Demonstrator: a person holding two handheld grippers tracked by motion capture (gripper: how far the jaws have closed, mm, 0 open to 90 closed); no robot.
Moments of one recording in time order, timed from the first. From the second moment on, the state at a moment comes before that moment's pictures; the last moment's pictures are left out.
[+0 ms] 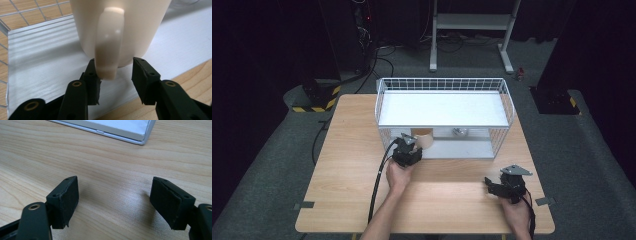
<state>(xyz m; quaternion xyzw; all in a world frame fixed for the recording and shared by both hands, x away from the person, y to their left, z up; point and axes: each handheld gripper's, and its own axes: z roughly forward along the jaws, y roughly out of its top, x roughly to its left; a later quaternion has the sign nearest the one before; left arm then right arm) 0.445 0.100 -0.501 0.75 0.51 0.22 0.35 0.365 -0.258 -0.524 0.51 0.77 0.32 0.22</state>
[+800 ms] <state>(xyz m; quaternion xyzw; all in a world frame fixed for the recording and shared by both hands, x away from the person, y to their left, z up) 0.464 0.096 -0.505 0.75 0.52 0.22 0.35 0.365 -0.258 -0.524 0.51 0.77 0.32 0.22</state>
